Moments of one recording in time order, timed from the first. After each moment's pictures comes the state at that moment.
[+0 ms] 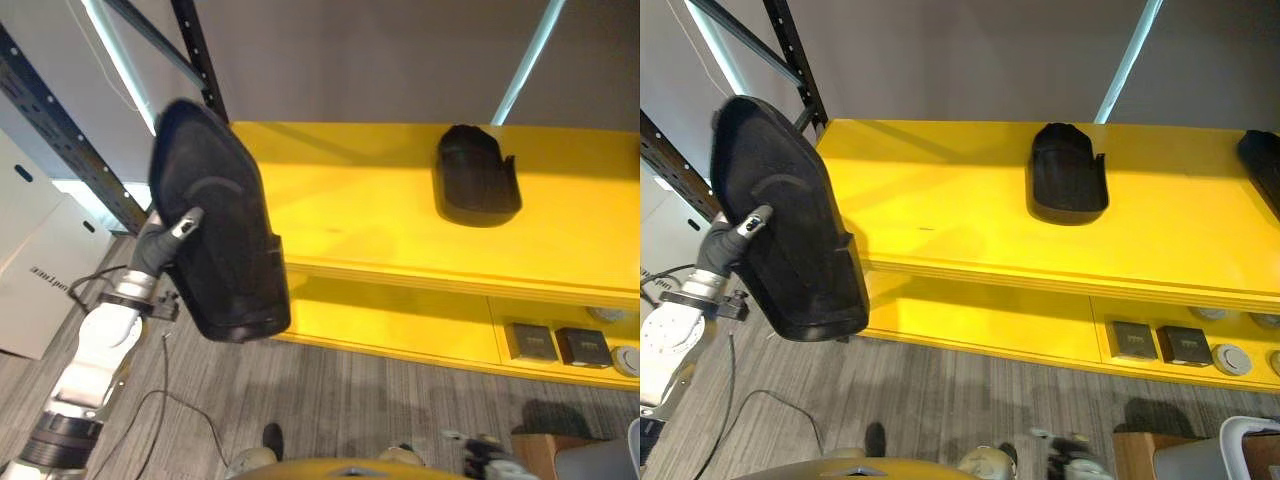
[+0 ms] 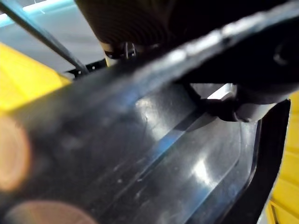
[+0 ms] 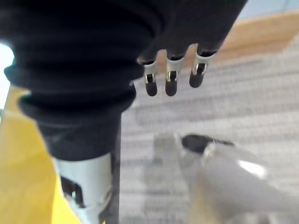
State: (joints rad) left arm -0.01 0.67 -0.02 -0.18 -0.31 -0.20 0.03; right arm -0.06 -0.26 0.02 1.25 0.14 0.00 -0.11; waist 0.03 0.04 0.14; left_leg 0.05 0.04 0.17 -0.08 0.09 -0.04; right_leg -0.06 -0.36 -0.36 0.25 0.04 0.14
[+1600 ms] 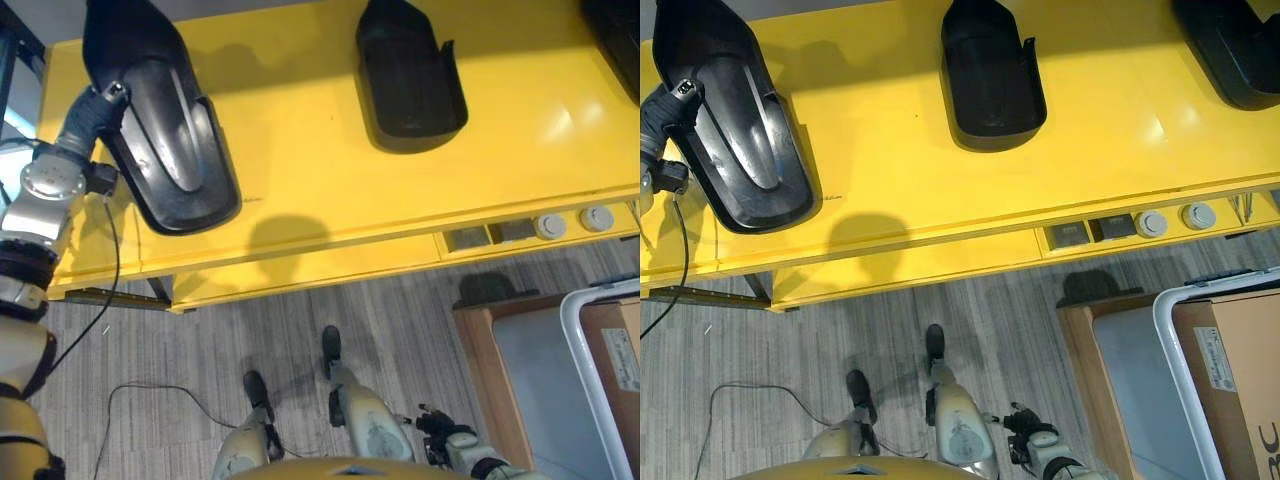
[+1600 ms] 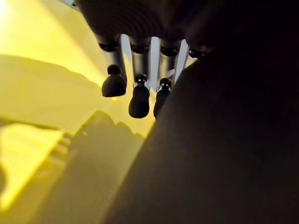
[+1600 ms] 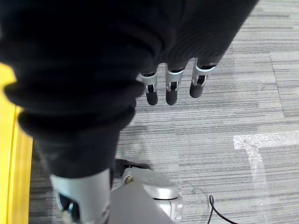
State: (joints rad) left arm -0.99 0.97 -0.57 0.83 -0.46 -0.12 -0.01; right arm -0.13 -0.28 0.23 1.23 0.12 -0.02 0.00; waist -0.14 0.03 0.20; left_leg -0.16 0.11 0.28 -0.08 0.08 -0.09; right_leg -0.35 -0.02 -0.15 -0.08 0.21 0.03
